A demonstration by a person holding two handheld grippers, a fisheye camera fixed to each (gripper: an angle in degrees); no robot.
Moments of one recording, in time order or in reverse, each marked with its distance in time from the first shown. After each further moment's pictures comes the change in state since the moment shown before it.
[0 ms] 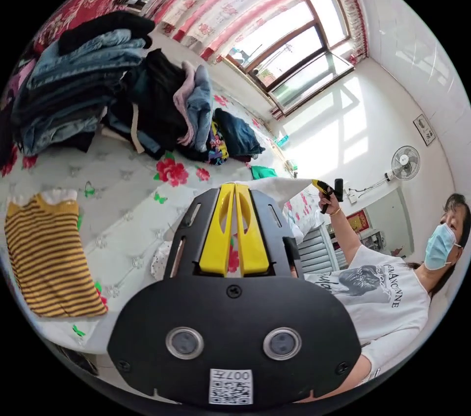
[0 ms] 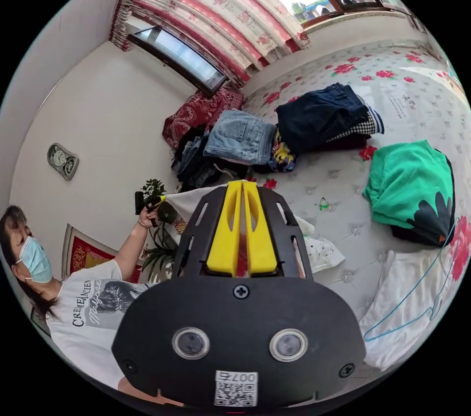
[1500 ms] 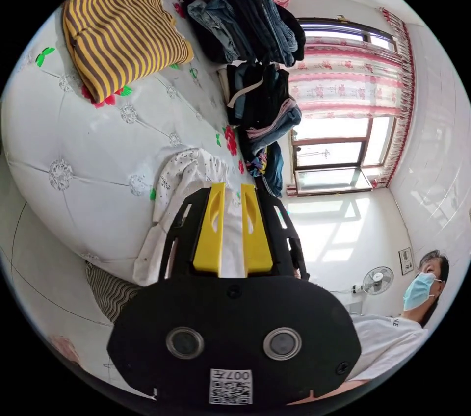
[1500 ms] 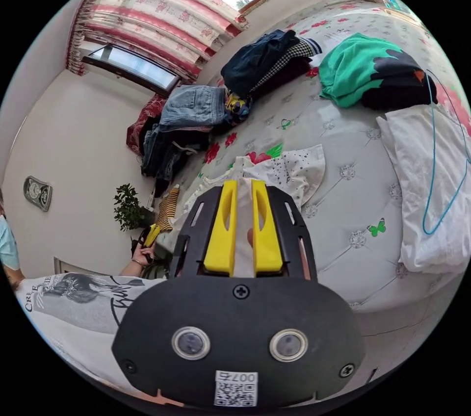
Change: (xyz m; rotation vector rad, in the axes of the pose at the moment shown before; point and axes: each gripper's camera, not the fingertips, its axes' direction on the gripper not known) left arm -0.130 0.267 -0.071 0.364 0.070 -0.689; right arm 0.029 0.211 0.006 0.002 0.153 0.263
